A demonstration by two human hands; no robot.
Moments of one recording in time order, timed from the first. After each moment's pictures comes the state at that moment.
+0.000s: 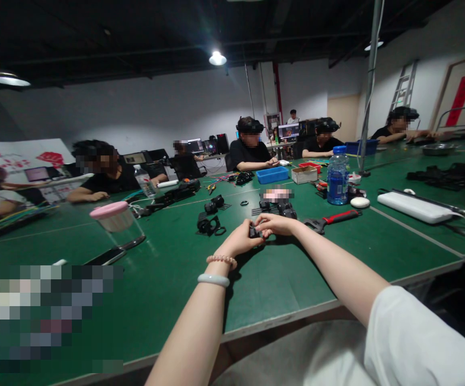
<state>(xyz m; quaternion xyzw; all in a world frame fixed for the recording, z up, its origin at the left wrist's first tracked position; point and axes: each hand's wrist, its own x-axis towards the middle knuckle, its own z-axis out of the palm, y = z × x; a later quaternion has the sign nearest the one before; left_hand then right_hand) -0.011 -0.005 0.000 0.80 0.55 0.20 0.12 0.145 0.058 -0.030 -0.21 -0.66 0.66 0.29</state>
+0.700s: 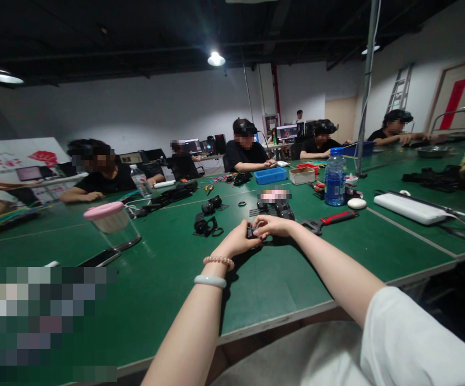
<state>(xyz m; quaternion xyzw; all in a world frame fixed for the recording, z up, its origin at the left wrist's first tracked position) -0.010 -0.002 0.000 0.81 0.55 0.19 0.10 0.145 0.060 -0.033 -0.20 -0.69 0.64 0.29</state>
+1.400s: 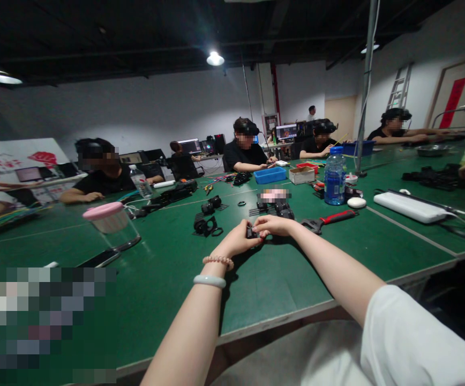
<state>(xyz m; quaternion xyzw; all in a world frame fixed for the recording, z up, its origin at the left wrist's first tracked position) -0.010 -0.003 0.001 0.80 0.55 0.20 0.11 0.143 0.063 -0.035 -0.23 -0.68 0.63 0.30</state>
